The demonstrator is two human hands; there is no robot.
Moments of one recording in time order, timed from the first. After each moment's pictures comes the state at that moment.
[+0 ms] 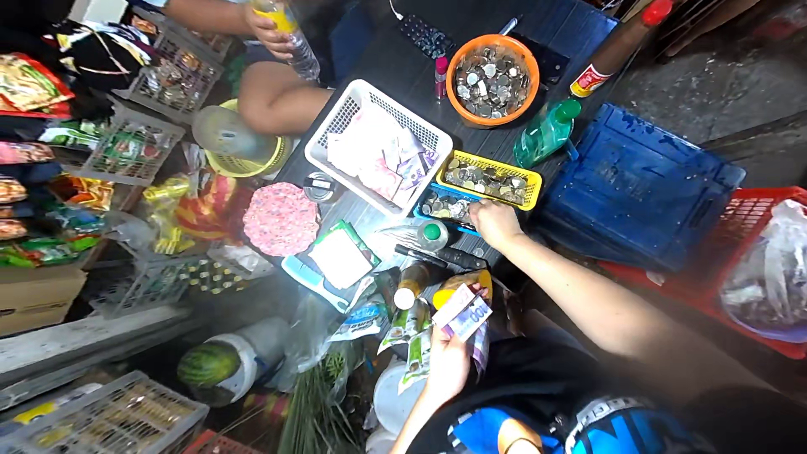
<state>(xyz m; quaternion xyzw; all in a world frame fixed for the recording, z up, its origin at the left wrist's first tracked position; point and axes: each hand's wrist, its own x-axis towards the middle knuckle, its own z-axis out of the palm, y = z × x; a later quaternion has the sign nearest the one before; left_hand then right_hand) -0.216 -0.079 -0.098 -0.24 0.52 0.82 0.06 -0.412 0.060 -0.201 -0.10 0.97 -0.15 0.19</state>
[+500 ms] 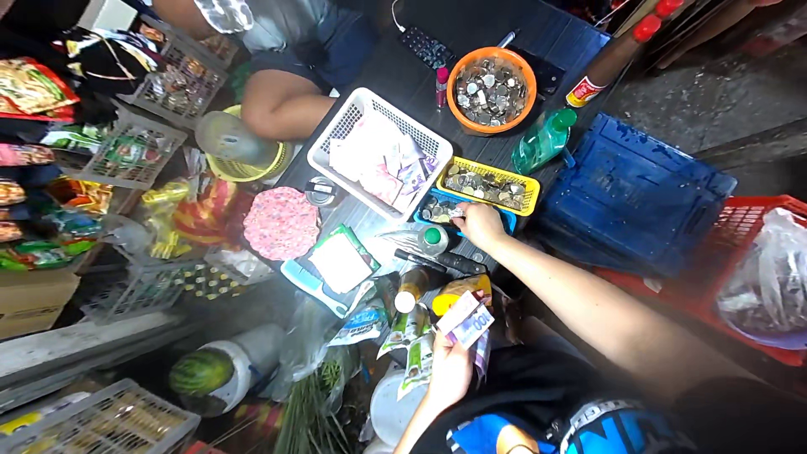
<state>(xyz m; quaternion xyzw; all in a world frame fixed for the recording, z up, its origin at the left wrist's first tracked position) -0.211 -0.079 -0.104 -0.18 0.52 0.83 0.06 -0.428 0.033 -0.204 -0.02 0.94 -0.22 0.25</state>
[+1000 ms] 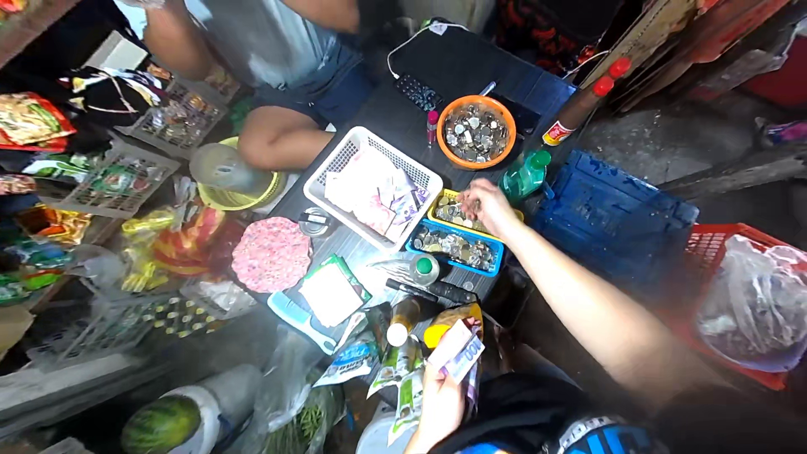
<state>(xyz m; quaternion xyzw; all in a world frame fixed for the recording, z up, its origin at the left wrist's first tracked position) -0.217 -0.082 -0.107 -0.13 0.55 0.83 0.03 -0.490 0.065 -0.138 0.11 0.71 -0.67 0.18</state>
